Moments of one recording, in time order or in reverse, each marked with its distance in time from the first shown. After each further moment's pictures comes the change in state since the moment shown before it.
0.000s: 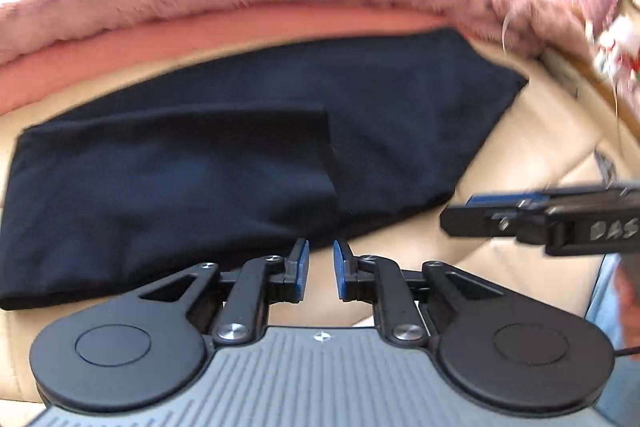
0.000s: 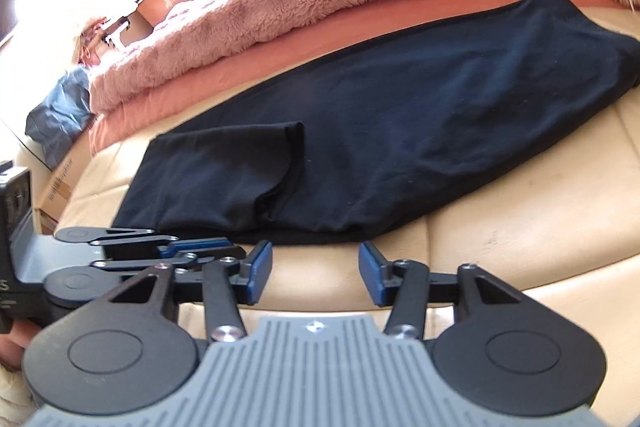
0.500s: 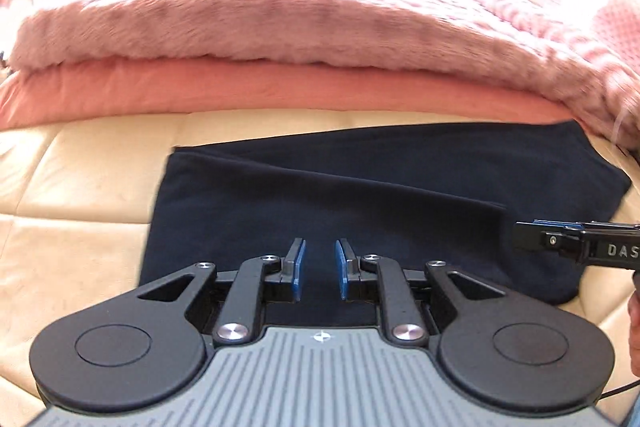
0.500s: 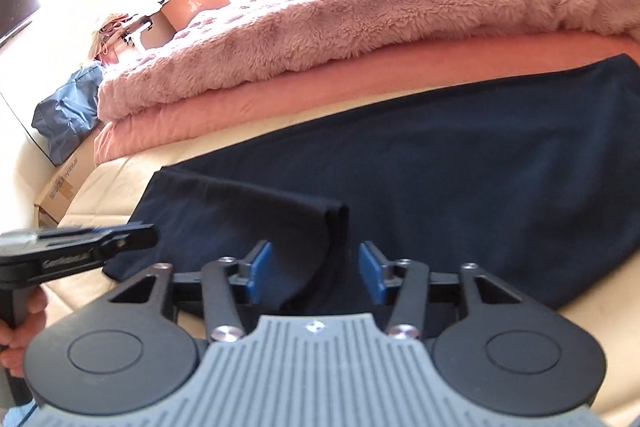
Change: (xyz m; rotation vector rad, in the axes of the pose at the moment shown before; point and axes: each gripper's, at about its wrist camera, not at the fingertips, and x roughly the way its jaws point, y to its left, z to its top) left arm -0.026 0.104 0.014 -0.204 -0.108 0.255; right arm 0.071 0.024 0.060 -0.109 -0.046 0.021
